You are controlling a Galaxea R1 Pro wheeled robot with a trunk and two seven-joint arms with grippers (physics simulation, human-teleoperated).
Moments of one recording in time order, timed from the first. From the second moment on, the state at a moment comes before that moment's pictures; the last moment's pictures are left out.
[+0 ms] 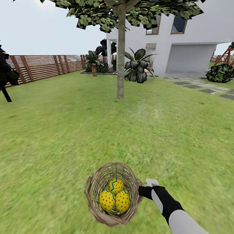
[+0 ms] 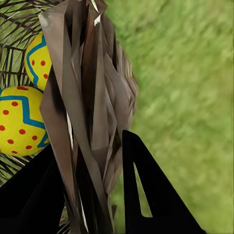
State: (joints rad) left arm -0.08 0.10 0.54 -0.28 -0.04 -0.18 -0.15; right arm -0.62 0.08 -0.08 -0.48 -0.09 0.44 0.09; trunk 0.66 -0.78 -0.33
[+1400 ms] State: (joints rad) left arm -0.08 0.10 0.54 -0.28 -0.04 -0.18 -0.15; right arm -0.62 0.09 -0.08 -0.48 -0.09 0.44 0.09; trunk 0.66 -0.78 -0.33
